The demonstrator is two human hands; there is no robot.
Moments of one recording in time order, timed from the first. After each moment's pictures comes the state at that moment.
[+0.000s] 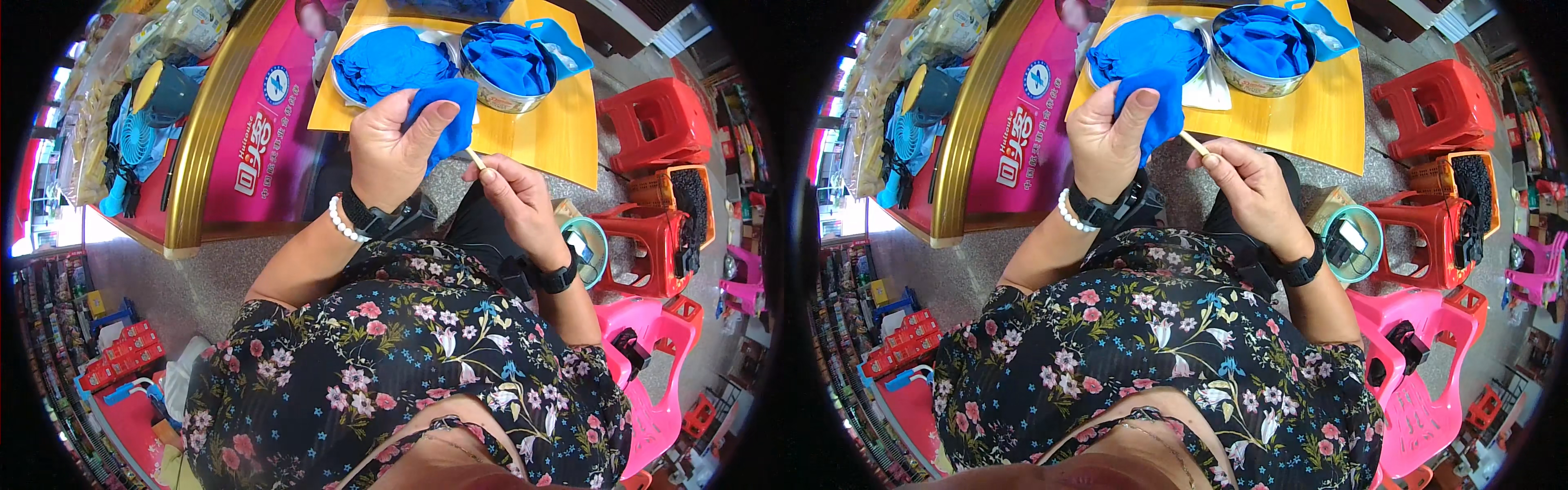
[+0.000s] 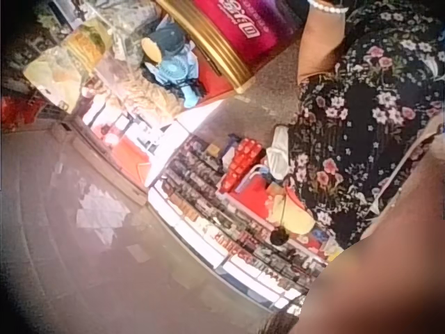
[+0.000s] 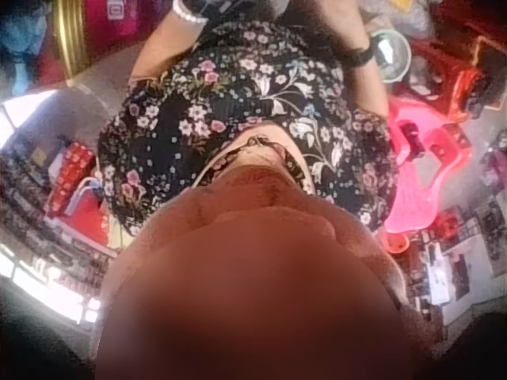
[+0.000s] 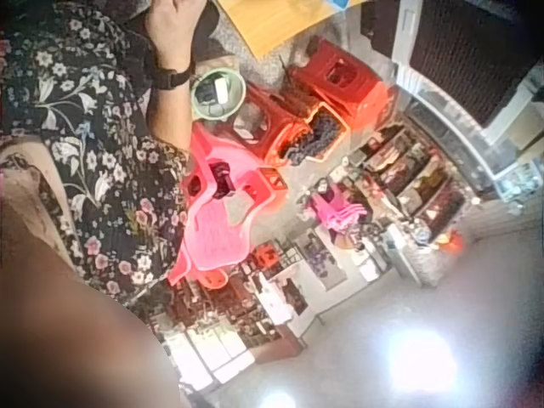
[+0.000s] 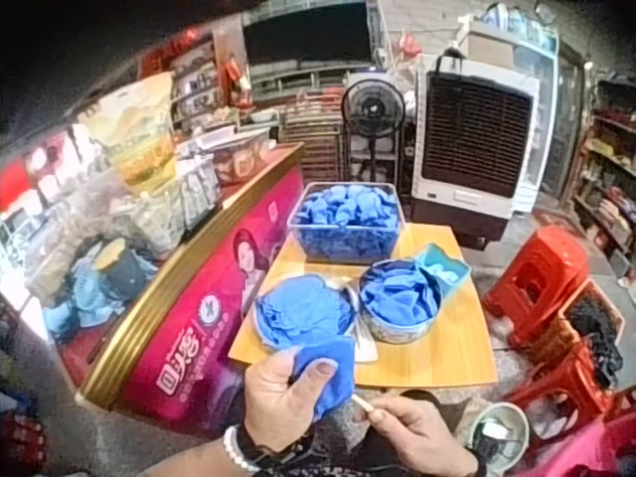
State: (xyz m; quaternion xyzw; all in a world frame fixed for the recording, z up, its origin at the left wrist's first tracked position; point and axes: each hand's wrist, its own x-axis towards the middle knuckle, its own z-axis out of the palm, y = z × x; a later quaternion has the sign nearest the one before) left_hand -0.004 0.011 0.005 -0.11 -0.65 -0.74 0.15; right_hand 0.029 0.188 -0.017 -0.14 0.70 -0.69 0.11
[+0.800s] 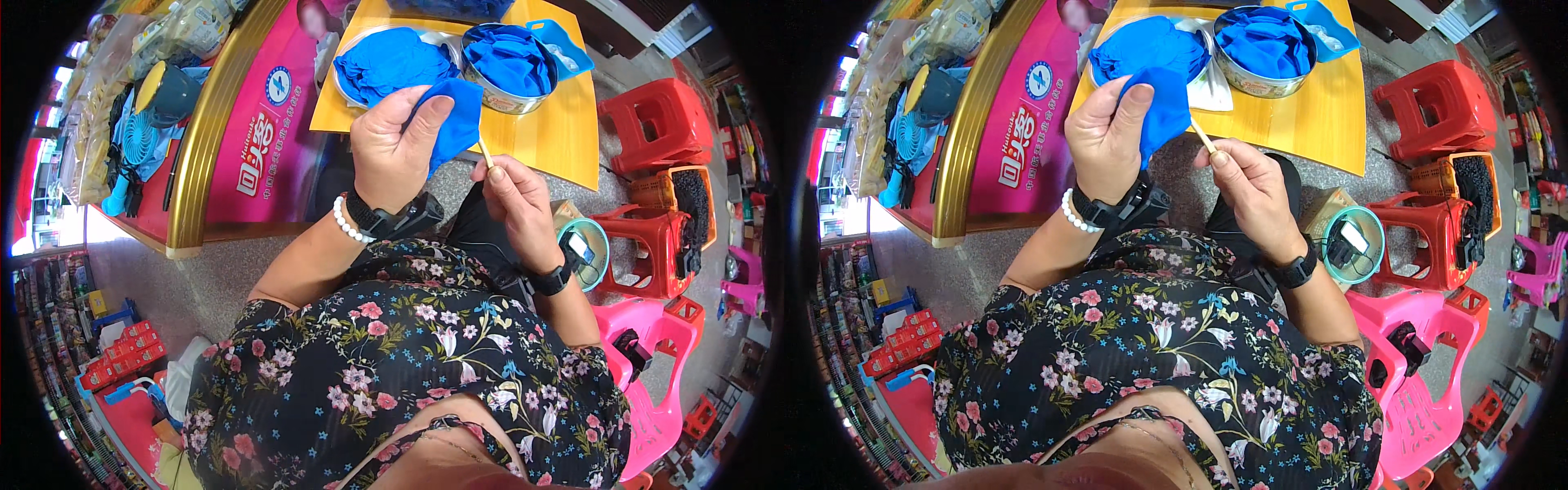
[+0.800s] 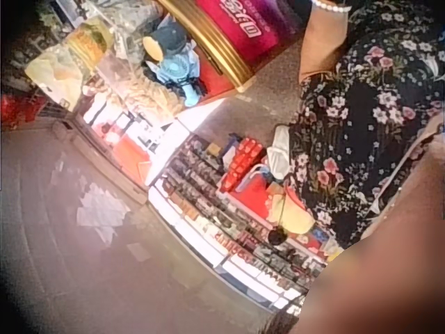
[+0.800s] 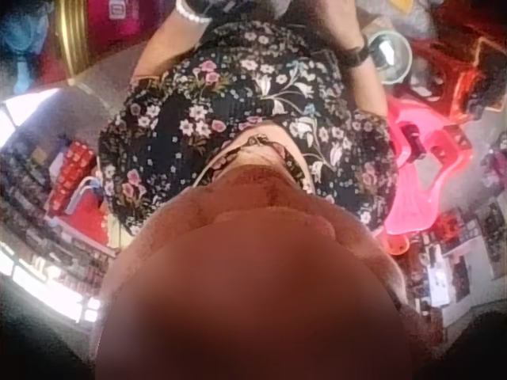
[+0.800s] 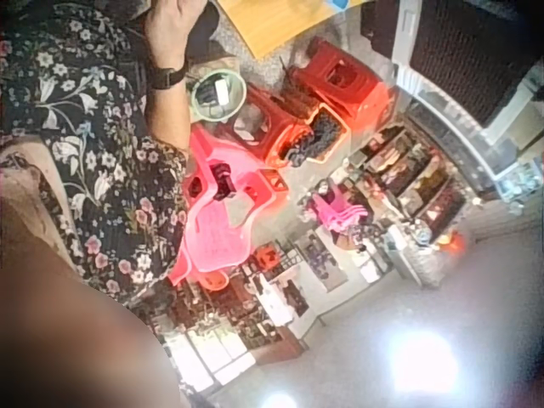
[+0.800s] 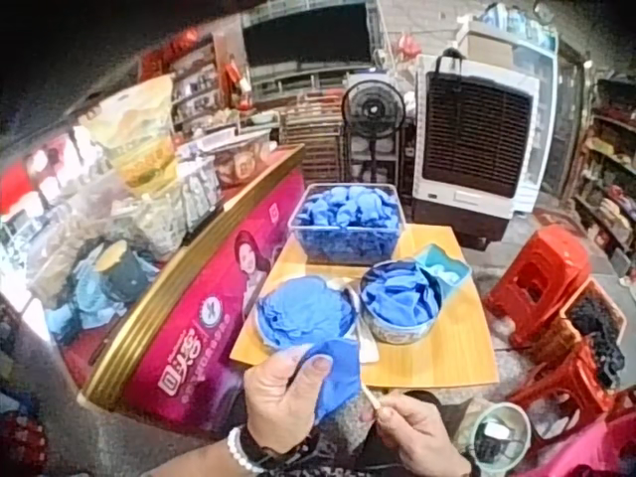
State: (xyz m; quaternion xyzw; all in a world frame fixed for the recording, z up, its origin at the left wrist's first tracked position) left_hand -0.004 0.012 0.002 -0.13 -0.67 -0.70 0.21; right_hand 0.036 0.184 -0.020 -0.08 0.60 -0.78 0.13
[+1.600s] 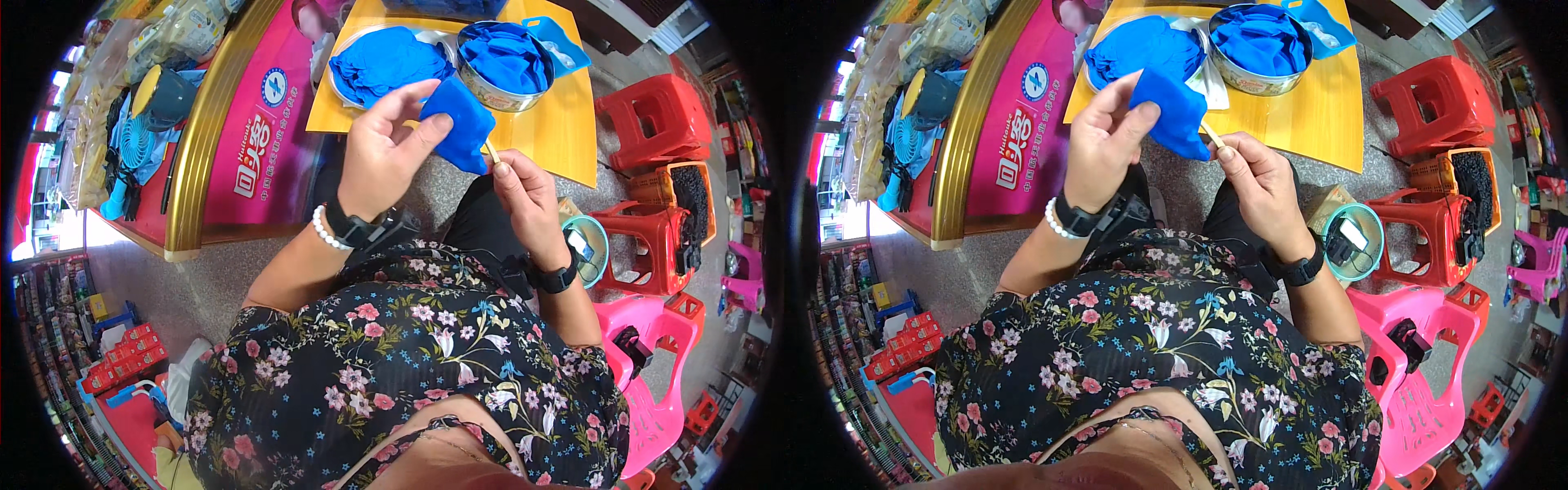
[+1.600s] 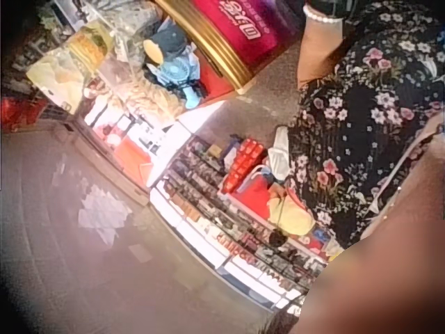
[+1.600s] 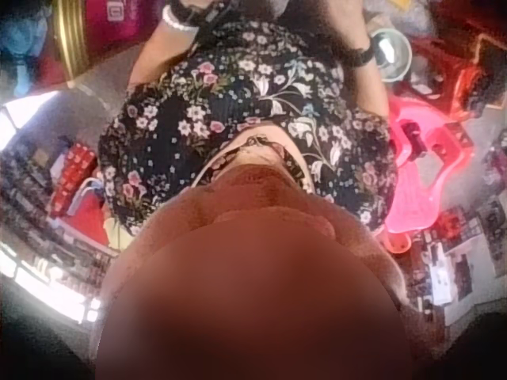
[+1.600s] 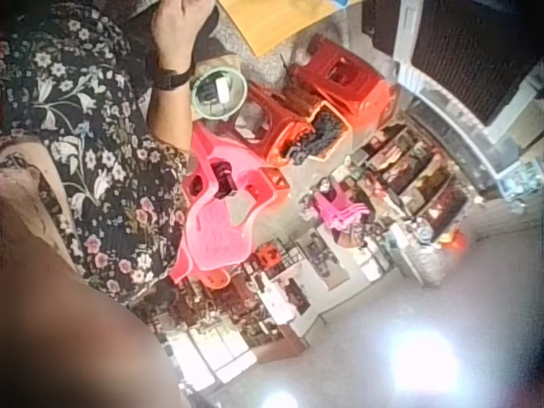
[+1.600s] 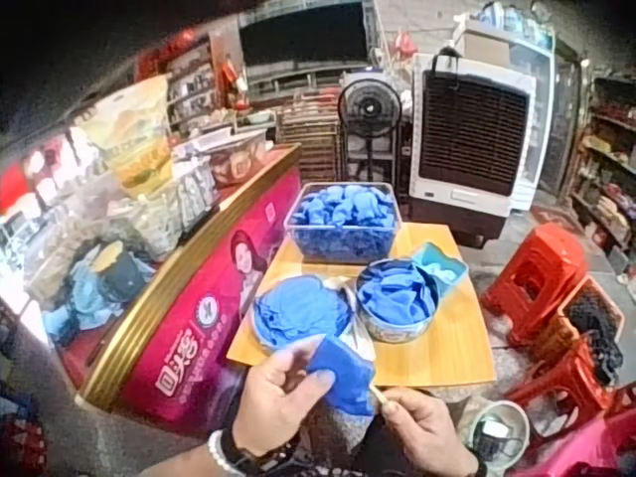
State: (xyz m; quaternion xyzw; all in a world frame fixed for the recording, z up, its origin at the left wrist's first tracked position) left_hand 0.003 0.005 0.012 -0.09 -0.63 -0.77 0.04; right_hand 0.032 0.194 -0.023 -0.10 0.67 -0.73 0.07
